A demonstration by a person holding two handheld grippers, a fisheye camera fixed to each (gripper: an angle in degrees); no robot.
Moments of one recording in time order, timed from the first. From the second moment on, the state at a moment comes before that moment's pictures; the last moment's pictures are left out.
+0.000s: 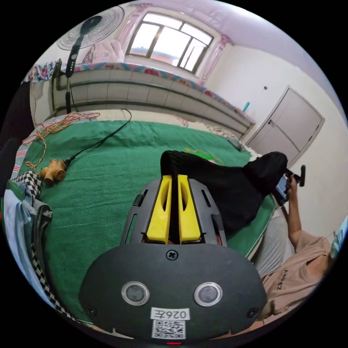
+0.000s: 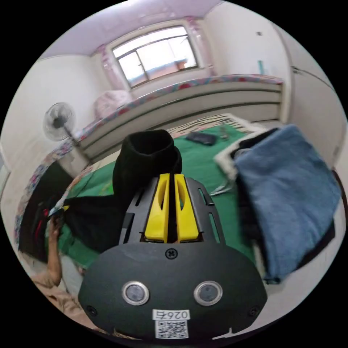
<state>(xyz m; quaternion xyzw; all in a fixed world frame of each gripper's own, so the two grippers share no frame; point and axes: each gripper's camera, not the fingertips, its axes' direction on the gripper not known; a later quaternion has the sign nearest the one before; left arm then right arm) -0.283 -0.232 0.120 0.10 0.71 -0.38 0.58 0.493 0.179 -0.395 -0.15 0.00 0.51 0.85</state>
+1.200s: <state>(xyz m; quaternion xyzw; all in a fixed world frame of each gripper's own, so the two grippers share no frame) -0.352 -0.167 0.093 0.17 0.75 -0.34 0.54 0.596 0.293 -0.605 -0.04 0.07 0.54 0.84</state>
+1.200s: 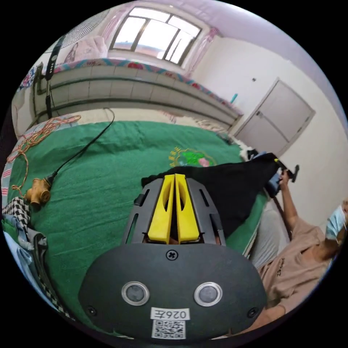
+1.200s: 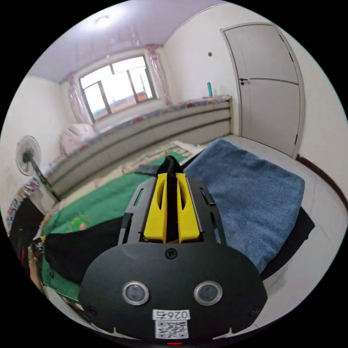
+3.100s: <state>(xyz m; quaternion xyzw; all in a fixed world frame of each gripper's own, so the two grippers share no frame) -0.372 -0.221 0.174 -0.02 0.77 -0.28 0.57 0.471 0.198 -0.481 -0.29 -0.45 0.25 0.81</state>
